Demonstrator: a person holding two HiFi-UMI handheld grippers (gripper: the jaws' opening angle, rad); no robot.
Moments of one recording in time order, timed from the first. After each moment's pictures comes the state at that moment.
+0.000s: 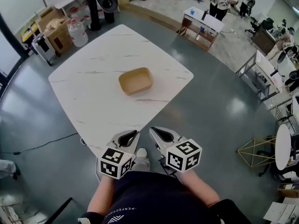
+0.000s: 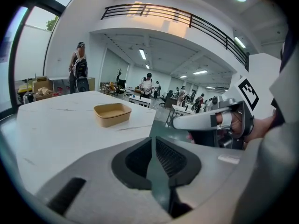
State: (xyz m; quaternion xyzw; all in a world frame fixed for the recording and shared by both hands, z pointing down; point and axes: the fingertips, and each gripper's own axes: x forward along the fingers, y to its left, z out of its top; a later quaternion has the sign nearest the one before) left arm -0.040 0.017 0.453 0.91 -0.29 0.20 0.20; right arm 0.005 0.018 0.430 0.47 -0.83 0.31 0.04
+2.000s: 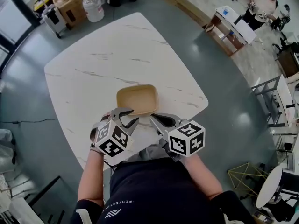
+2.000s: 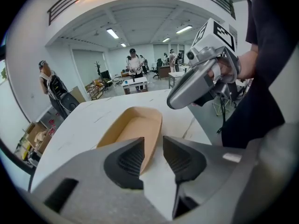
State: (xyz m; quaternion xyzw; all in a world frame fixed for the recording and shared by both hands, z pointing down) left arm 0.020 -0.205 0.508 0.88 -0.22 0.41 0.05; right arm 0.062 -0.202 0.472 0.33 -0.87 0.34 0.15
